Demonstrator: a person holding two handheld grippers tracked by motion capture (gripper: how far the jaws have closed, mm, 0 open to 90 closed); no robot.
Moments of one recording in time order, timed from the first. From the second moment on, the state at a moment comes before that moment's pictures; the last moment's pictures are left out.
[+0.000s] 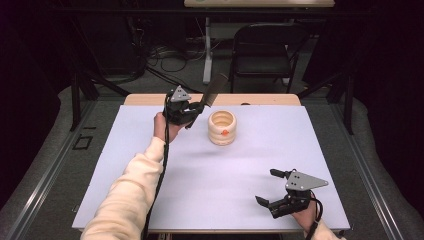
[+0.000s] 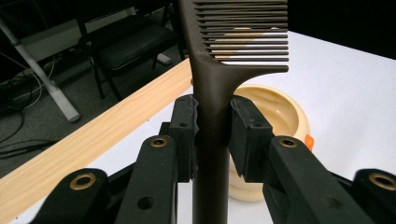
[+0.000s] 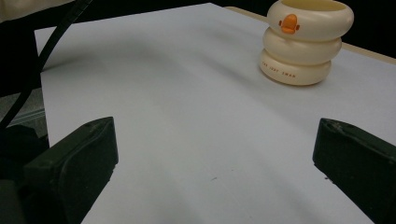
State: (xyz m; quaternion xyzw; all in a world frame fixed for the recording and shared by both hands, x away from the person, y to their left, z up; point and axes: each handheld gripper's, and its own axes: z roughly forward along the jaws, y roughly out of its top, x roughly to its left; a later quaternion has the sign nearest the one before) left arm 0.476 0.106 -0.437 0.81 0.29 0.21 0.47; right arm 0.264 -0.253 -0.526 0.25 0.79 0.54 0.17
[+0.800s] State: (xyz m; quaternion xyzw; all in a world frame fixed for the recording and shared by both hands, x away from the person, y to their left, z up) left arm 0.481 0.089 -0.428 0.81 0.27 0.21 0.47; right arm 0.264 -0.253 -0.526 0.26 0.79 0.54 0.17
